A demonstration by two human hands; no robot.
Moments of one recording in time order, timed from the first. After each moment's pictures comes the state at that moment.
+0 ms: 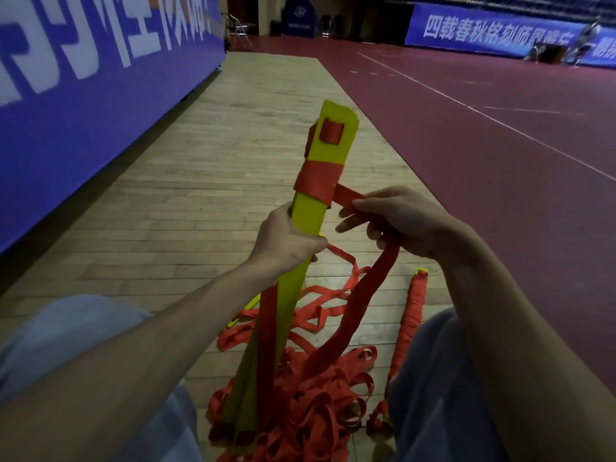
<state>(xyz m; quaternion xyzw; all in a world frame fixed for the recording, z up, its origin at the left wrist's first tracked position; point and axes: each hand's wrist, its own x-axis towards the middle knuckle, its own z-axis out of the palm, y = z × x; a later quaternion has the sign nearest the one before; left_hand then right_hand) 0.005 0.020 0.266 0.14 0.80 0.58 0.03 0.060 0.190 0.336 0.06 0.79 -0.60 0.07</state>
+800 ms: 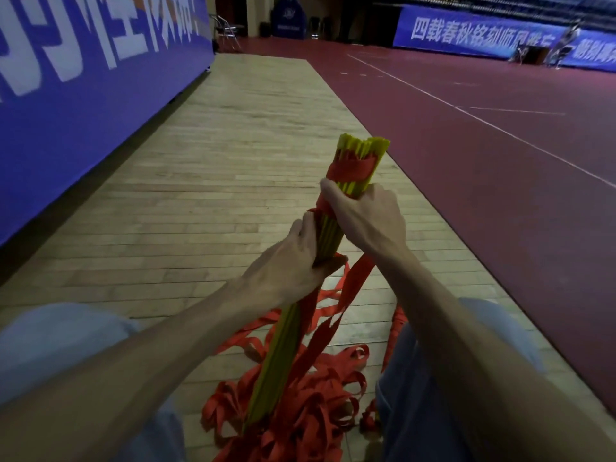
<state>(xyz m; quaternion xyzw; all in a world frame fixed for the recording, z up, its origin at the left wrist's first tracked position) 0.029 0.026 0.262 0.33 0.89 0.33 -0.01 0.047 0.155 0.311 0.17 0.88 -0.38 -0.24</state>
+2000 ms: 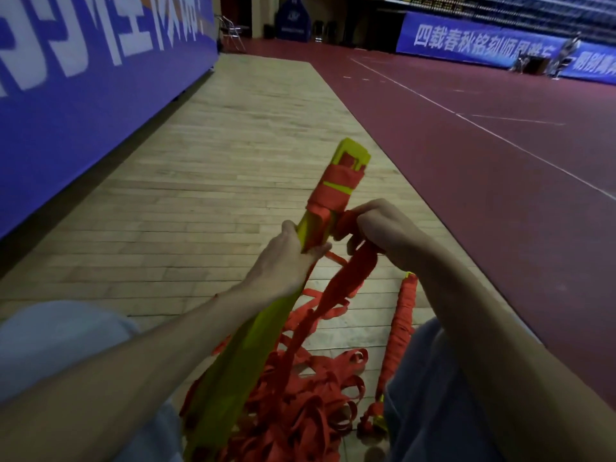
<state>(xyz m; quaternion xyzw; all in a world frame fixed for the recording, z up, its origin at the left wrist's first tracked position) 0.017 0.024 0.255 0.16 0.89 0.42 0.04 0.053 0.177 0.320 0.08 0.87 -0.49 0.01</state>
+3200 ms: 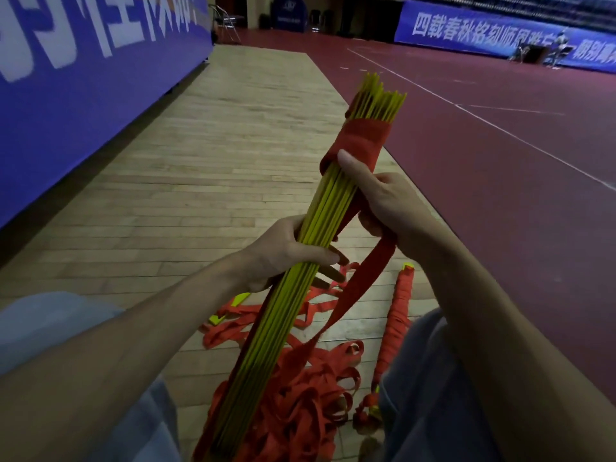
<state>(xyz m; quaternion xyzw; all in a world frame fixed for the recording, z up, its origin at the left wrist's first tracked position) 0.021 0.013 0.277 0.28 0.70 0.60 0.26 0.068 0.179 0.338 0.05 0.82 -0.56 -0.08</state>
